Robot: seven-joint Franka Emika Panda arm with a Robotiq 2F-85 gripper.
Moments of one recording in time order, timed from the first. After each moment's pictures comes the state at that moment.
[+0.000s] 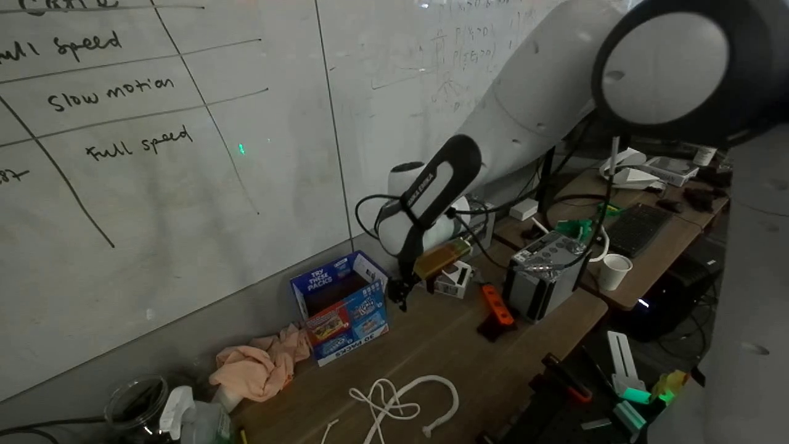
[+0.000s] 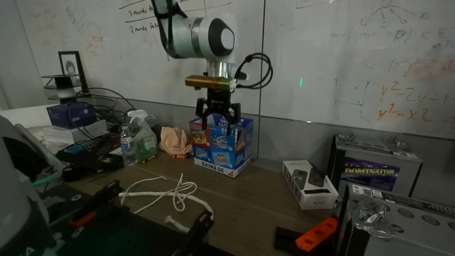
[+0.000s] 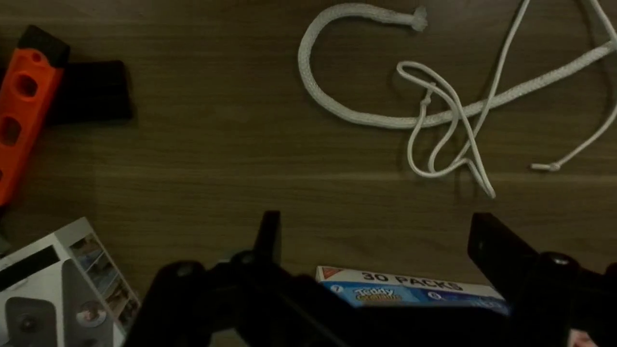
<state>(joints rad) 0.04 0.36 0.01 -2.23 0.03 2.47 -0.01</state>
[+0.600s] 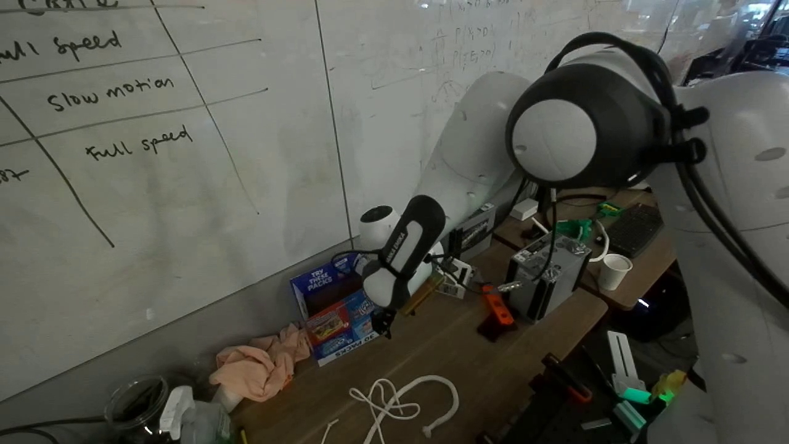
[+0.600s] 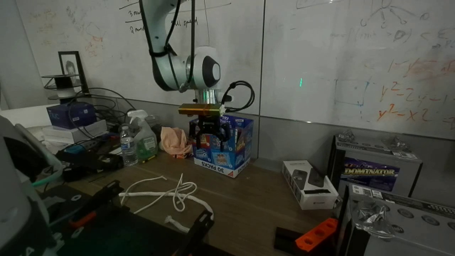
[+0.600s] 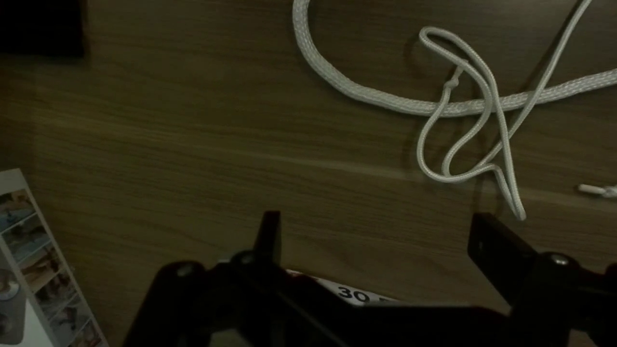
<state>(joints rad) 0.16 0.60 -0.01 -2.11 -0.12 2.61 0.10</state>
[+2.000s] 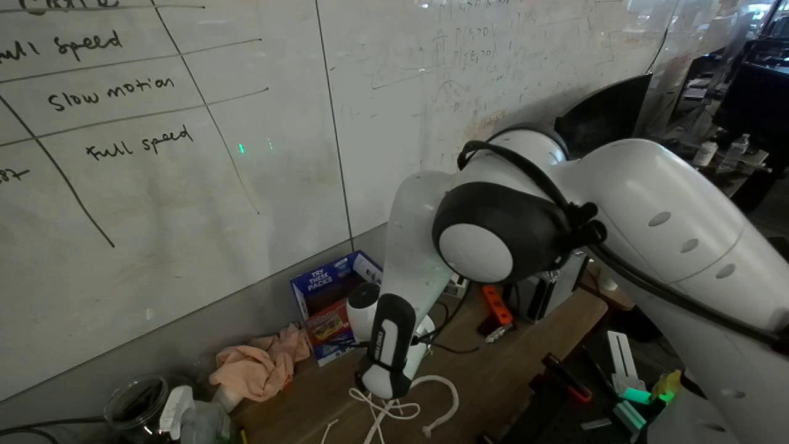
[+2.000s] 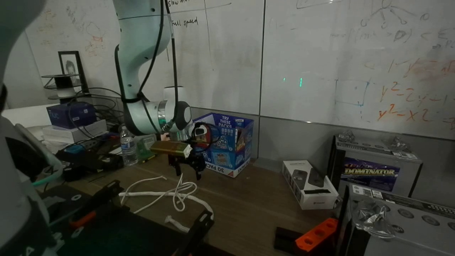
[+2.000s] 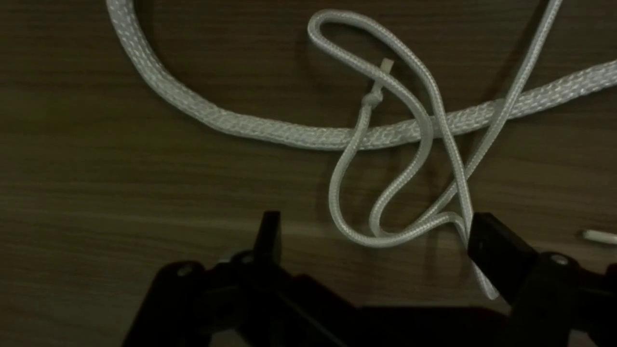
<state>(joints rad) 0.43 0.89 -0.10 -2.09 -0.07 2.95 0.37</state>
